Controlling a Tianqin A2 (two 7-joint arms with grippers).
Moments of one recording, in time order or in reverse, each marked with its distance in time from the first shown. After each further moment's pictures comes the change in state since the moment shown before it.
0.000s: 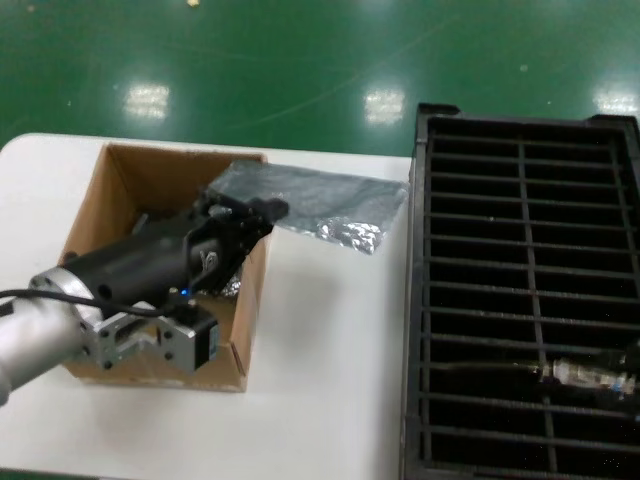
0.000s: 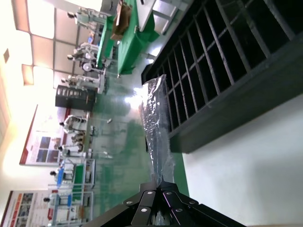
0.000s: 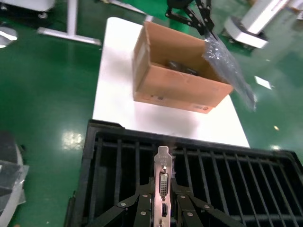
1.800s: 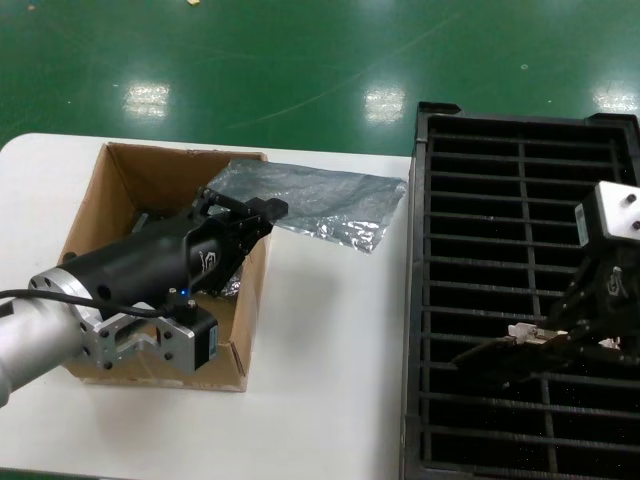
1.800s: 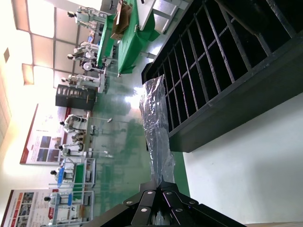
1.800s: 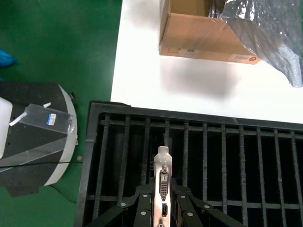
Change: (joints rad) left arm 0.000 0.000 0.000 0.000 0.000 0.000 0.000; right arm 1.135 -0.402 -0.924 -0.242 -0.321 -0.503 0.529
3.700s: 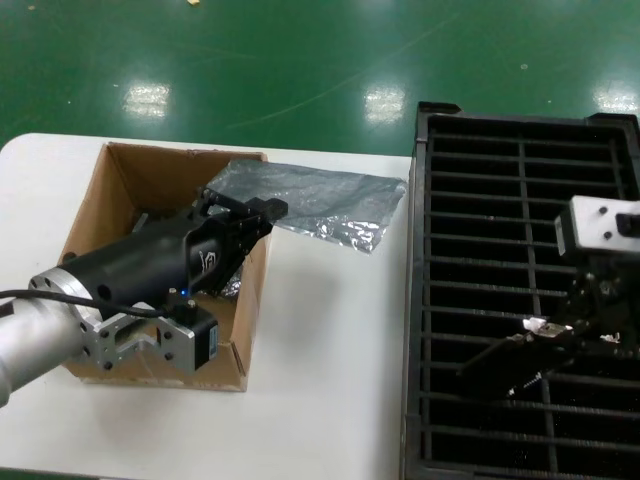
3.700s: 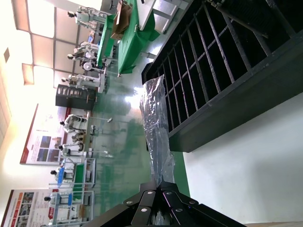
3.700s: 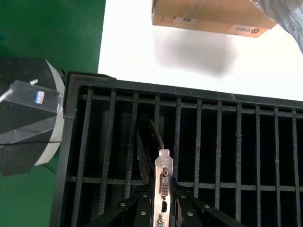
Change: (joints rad) left arm 0.000 0.000 0.000 0.000 0.000 0.000 0.000; right arm -0.041 -0.081 -0.011 -0.096 -0.159 0.000 -0.039
